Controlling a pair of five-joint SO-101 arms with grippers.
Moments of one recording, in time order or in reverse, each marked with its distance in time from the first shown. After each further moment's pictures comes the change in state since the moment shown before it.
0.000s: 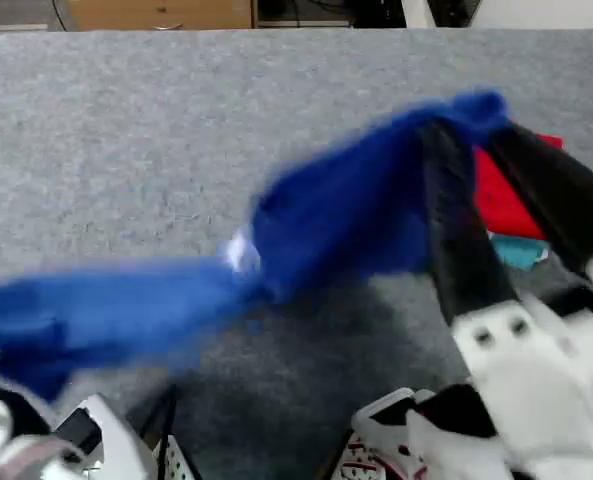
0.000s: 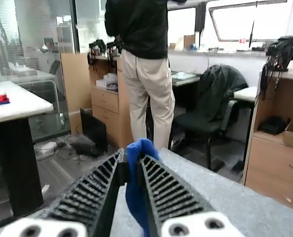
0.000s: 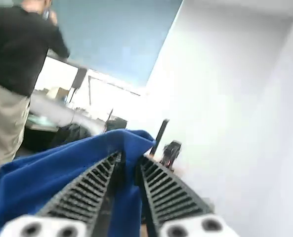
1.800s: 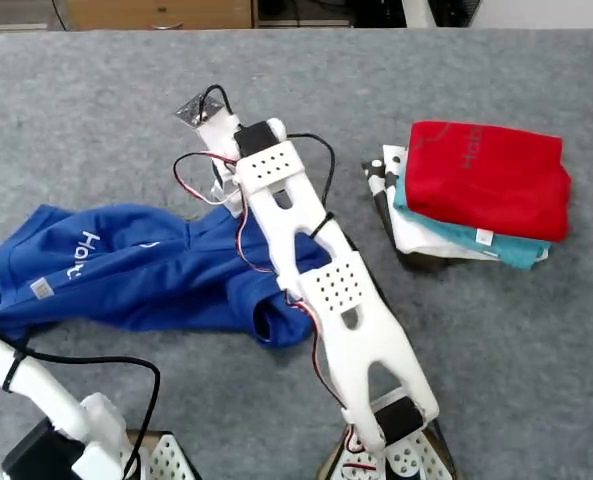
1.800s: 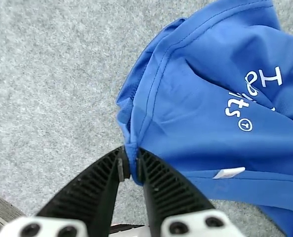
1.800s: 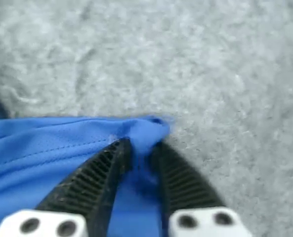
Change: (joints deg) left arm 0.1 30.2 58.3 -9.8 -2.5; right arm -1.2 85.2 23.0 -5.3 -4.3
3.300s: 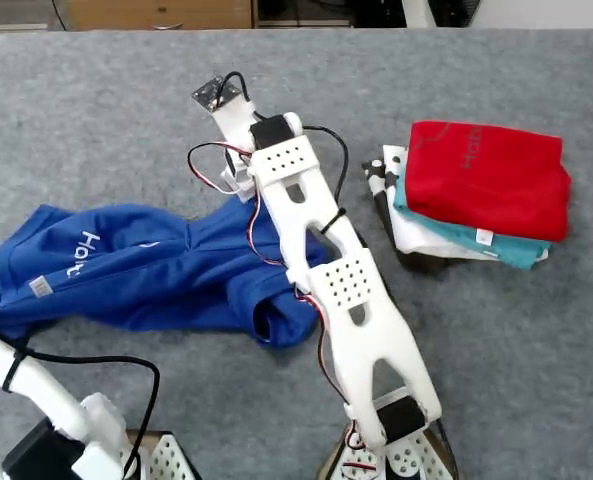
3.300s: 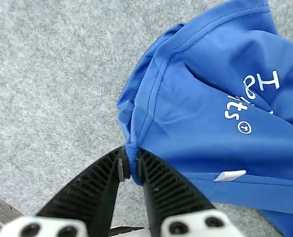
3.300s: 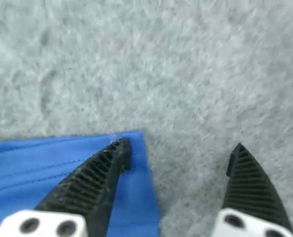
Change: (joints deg) left arm 0.0 0.1 -0.9 0.0 0.0; right arm 3.3 -0.5 -0.2 -3.5 -1.7
